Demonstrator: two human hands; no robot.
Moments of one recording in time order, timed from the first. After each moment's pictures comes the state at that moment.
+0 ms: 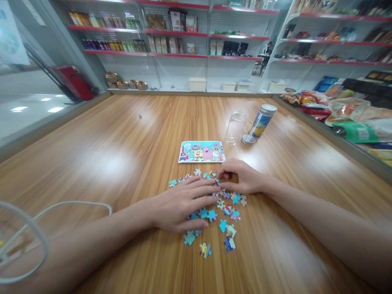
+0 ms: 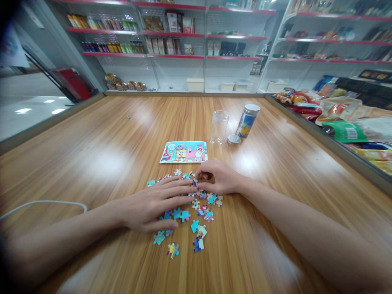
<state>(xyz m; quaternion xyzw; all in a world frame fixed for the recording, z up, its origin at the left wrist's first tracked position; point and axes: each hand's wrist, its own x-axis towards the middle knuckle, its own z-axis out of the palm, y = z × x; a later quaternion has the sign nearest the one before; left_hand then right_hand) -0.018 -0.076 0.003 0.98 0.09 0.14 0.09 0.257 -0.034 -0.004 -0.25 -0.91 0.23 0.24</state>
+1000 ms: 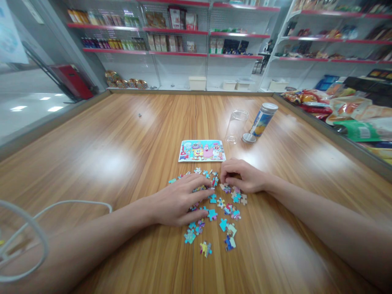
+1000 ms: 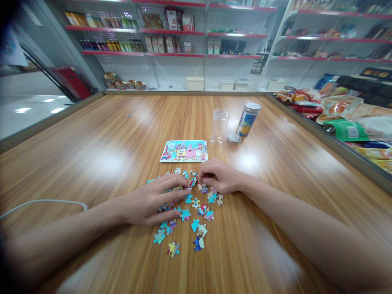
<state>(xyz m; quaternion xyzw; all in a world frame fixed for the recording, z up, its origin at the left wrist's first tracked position) -0.020 -0.073 -0.002 0.97 0.14 0.18 0.11 0.261 -0.032 0.002 -0.20 -0.92 0.27 0.22</state>
